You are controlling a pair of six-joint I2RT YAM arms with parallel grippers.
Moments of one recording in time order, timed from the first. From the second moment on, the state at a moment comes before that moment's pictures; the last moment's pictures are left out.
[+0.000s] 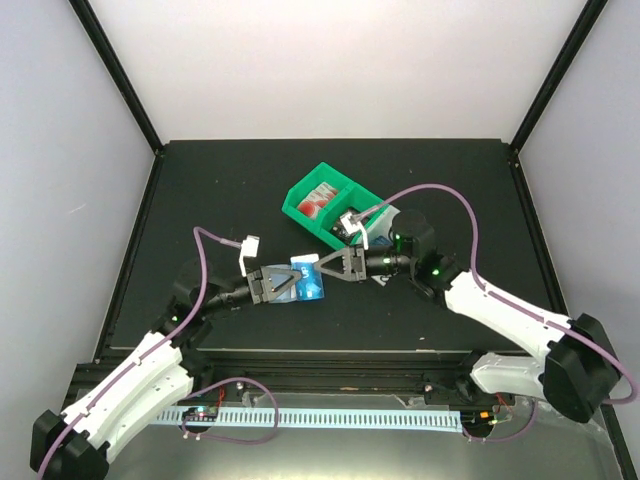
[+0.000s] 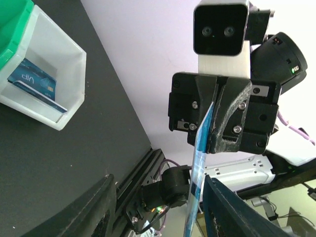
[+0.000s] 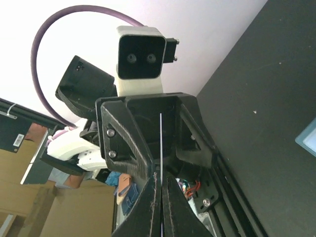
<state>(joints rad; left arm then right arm) -0.51 0.62 0.35 0.20 0.72 -1.03 0.73 1.18 0.77 0.19 -0.85 0.84</state>
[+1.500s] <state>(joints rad) -0.44 0.72 0.50 -0.38 0.34 -0.77 0.76 1.52 0.87 0.18 -0.76 0.78</state>
